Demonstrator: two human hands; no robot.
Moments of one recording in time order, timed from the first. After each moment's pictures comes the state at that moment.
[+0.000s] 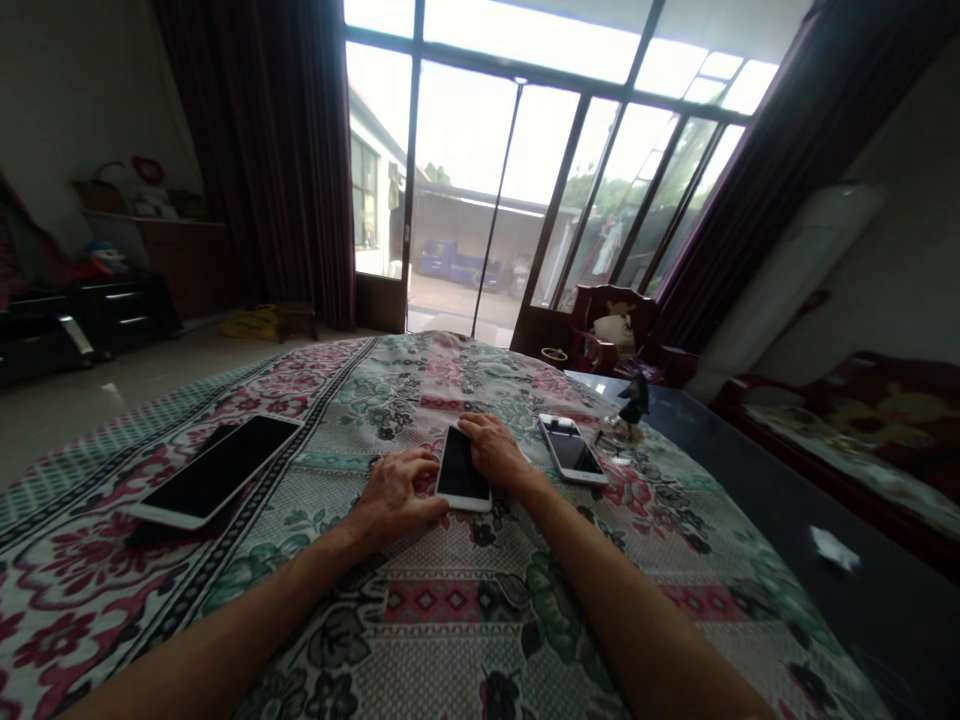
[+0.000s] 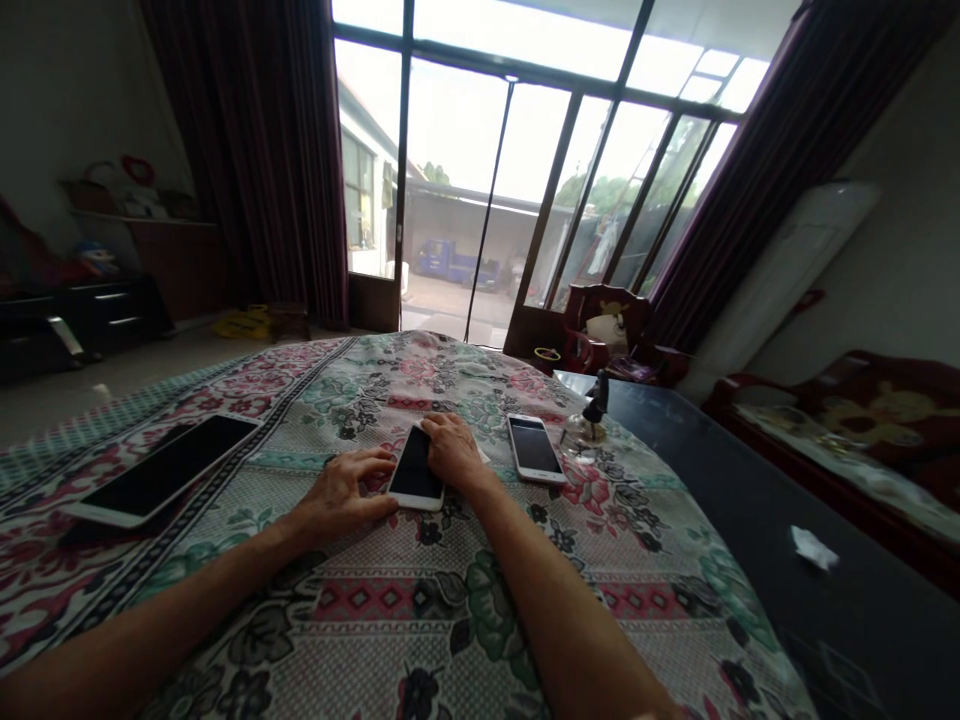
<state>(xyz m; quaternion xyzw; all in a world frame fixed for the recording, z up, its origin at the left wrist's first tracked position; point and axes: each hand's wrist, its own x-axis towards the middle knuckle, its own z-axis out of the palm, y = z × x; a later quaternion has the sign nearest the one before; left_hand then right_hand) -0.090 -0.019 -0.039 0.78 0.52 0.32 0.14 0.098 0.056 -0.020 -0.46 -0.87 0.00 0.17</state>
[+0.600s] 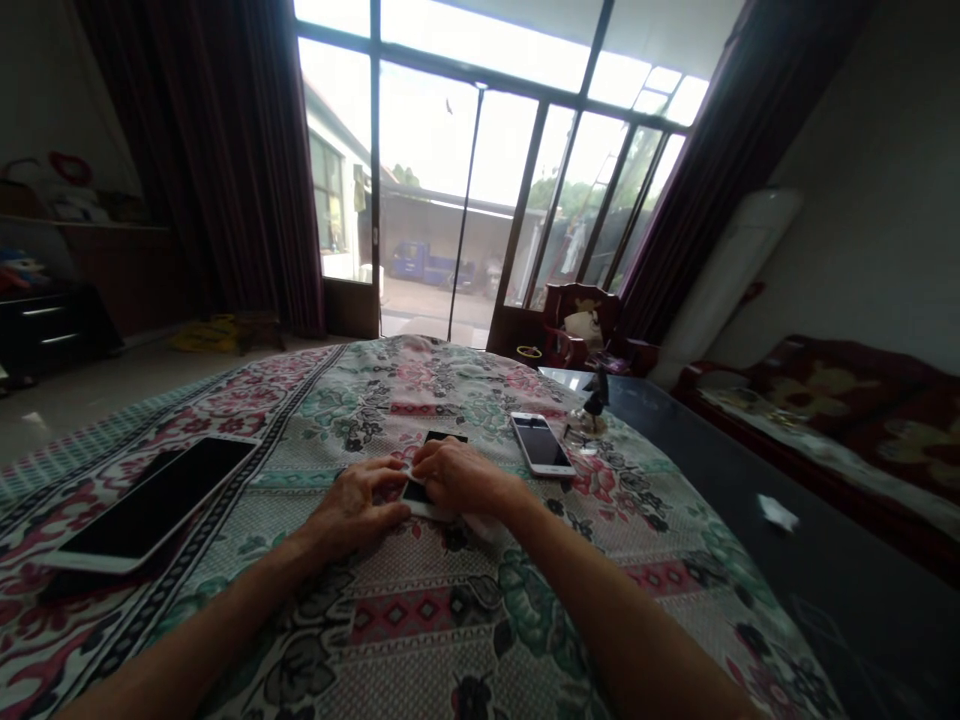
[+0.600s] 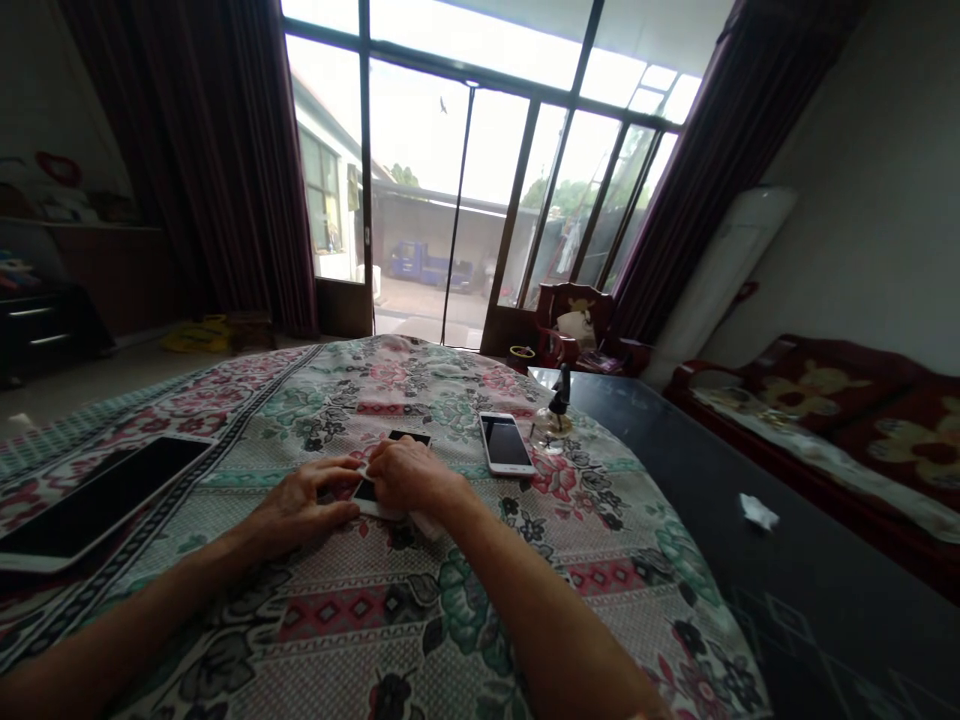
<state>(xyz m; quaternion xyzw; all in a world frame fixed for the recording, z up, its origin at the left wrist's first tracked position) -0.103 -0.012 -0.036 0.80 0.48 0.31 0.19 0.089 0.007 0.018 -0.35 -0.93 0.06 0.07</state>
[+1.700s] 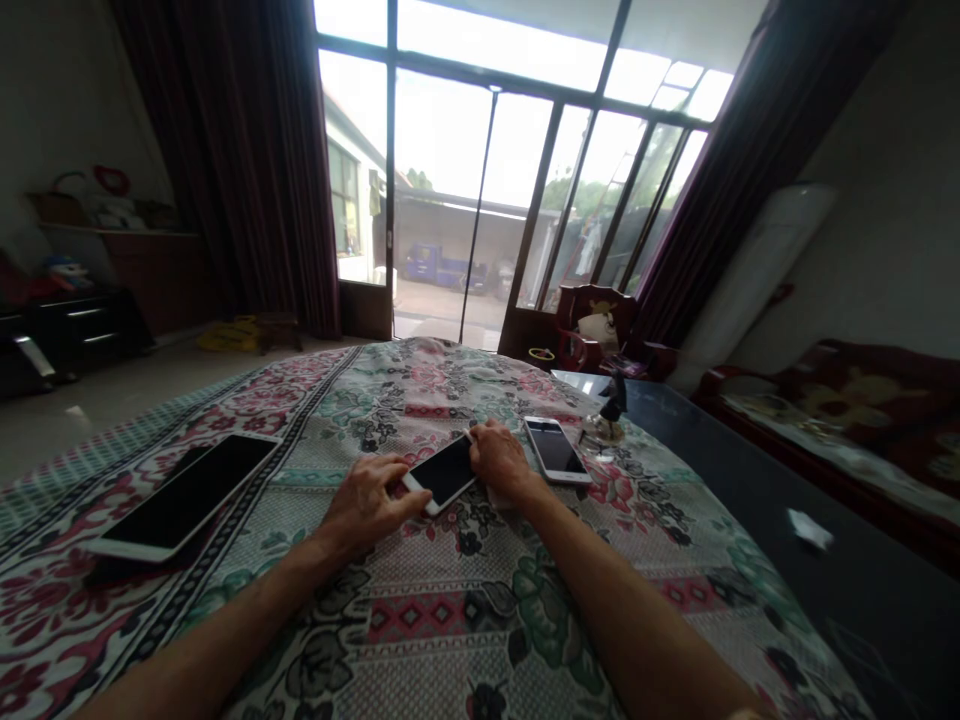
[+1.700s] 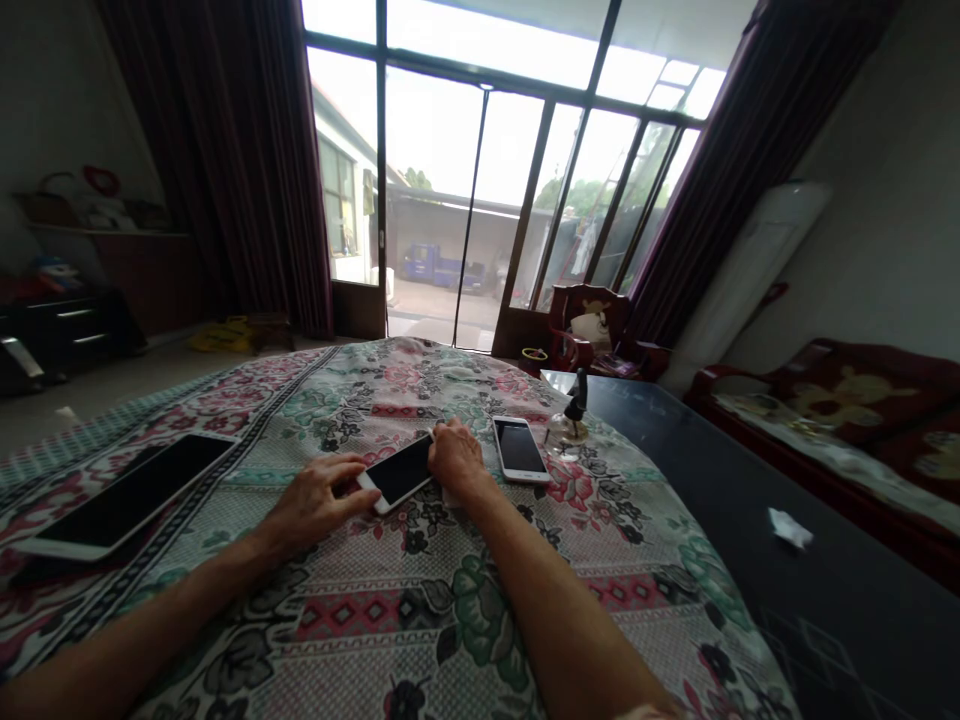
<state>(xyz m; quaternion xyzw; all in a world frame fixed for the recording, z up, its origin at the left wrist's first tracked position) -0.102 -0.011 -0.041 0.77 0.54 0.33 0.10 0.110 0.041 -0.006 -0.63 -0.76 -0.01 0.12</state>
